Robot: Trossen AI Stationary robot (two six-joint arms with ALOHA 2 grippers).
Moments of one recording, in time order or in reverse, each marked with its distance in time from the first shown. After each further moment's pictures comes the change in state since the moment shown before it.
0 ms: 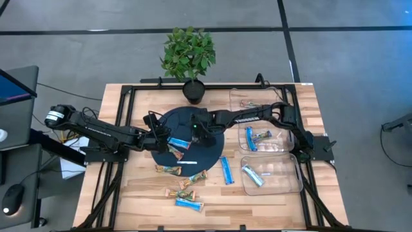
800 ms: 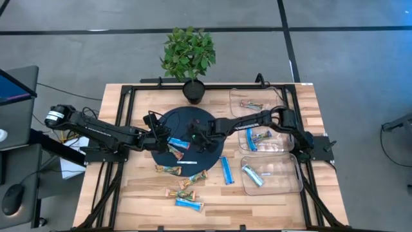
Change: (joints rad) left arm 0.000 0.000 0.000 0.005 0.000 0.000; right arm 0.080 0.010 0.000 0.070 0.001 -0.504
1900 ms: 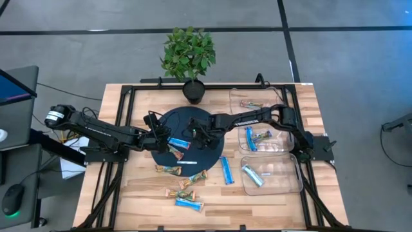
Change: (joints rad) left arm 0.000 0.000 0.000 0.011 -0.001 0.001; right arm -0.047 0.000 0.000 -0.003 -0.118 -0.069
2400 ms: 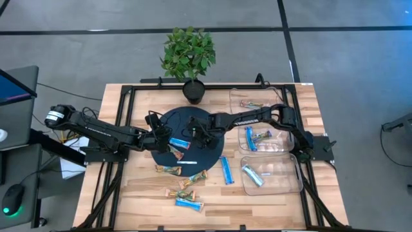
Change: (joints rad) left arm 0.000 0.000 0.000 0.052 0.002 0.059; right arm -0.008 0.000 0.000 0.030 -0.064 -0.025
